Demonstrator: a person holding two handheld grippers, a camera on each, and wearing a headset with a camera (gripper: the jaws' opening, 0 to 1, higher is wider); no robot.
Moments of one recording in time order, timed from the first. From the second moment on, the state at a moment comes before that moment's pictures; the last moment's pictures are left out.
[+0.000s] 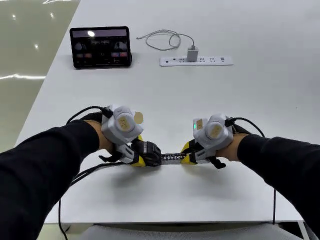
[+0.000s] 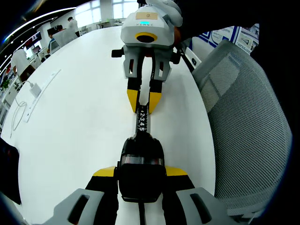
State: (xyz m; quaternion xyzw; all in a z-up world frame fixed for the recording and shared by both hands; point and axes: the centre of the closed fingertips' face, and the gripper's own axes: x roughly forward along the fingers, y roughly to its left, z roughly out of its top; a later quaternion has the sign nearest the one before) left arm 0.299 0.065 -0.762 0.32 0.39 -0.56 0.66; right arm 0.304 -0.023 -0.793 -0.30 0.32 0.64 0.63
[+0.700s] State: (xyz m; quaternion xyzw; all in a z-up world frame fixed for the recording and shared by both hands) left arm 0.299 0.064 -0.761 0.32 0.38 -0.57 0.66; right arm 0.304 -0.037 -0.794 -0.29 0.33 0.63 0.64
